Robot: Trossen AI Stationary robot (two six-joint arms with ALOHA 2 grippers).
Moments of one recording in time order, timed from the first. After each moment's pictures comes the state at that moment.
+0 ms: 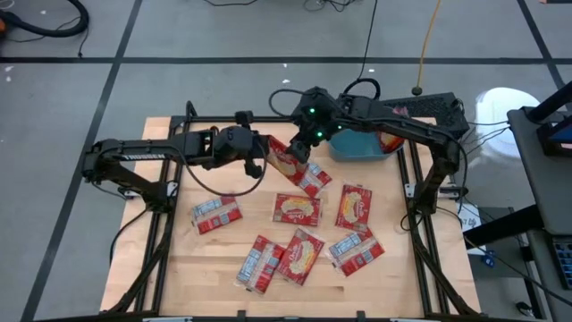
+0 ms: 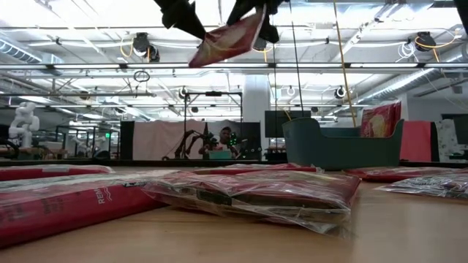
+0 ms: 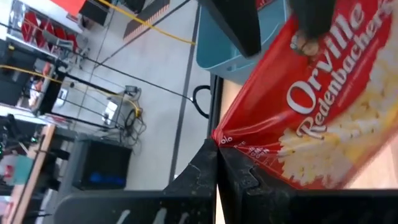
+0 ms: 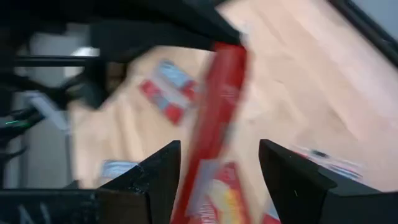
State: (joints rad) left arm 0.10 1.38 1.31 -0.52 -0.52 0.55; right arm -0.29 1.75 1.88 -0.94 -0.24 0.33
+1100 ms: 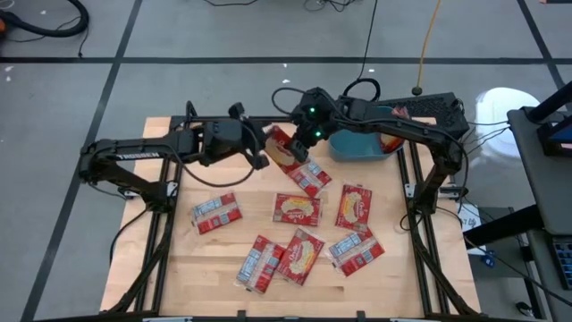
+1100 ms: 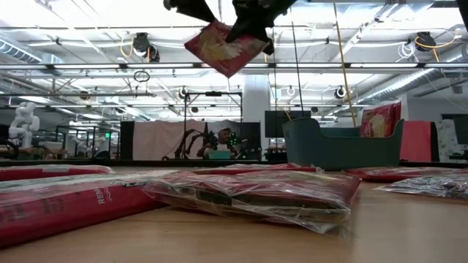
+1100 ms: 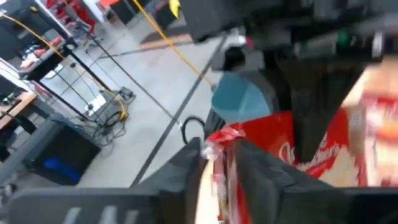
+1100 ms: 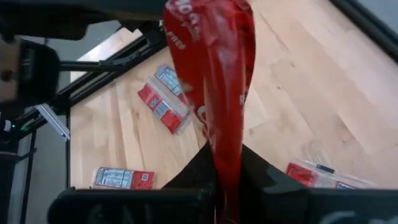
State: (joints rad) left arm 0.10 1.34 1.31 -0.36 -0.50 0.25; right arm -0.33 1.73 1.74 -0.76 -0.31 0.30
